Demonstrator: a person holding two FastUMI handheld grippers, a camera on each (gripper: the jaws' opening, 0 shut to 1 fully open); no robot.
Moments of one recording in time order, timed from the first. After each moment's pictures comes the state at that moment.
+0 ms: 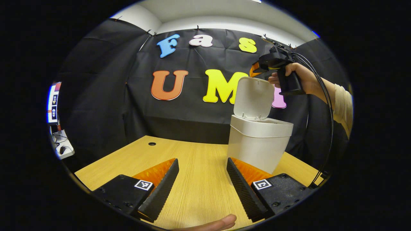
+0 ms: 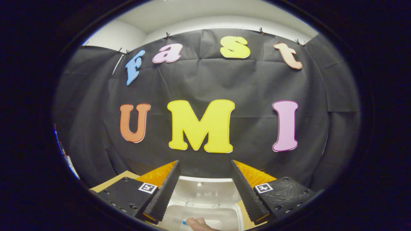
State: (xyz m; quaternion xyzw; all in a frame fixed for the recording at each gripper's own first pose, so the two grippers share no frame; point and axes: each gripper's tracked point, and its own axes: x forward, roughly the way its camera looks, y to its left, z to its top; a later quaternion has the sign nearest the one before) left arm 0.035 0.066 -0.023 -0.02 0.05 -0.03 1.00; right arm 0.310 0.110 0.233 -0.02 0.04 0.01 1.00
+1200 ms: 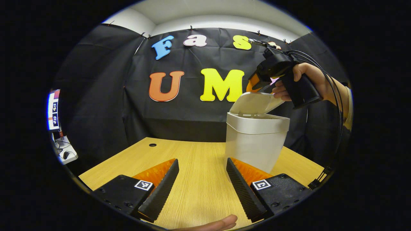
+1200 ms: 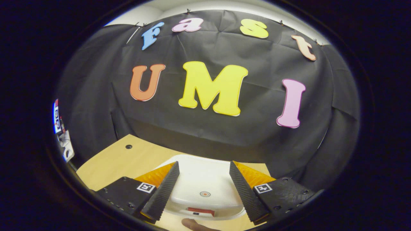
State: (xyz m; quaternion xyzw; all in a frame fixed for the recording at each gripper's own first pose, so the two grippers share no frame) left arm 0.027 0.056 -0.023 0.01 0.05 -0.02 1.00; right arm 0.255 0.122 0.117 -0.08 0.19 0.02 0.98
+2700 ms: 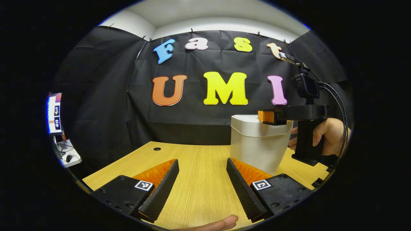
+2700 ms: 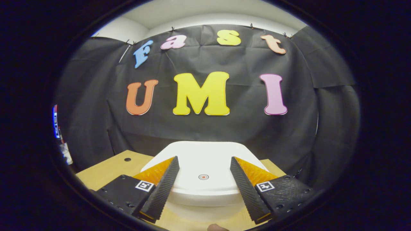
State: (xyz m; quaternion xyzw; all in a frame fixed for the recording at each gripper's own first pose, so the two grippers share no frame) left arm 0.029 0.070 -0.015 0.02 0.03 -0.01 1.00; right arm 0.212 0.110 0.044 0.00 0.05 0.00 1.00
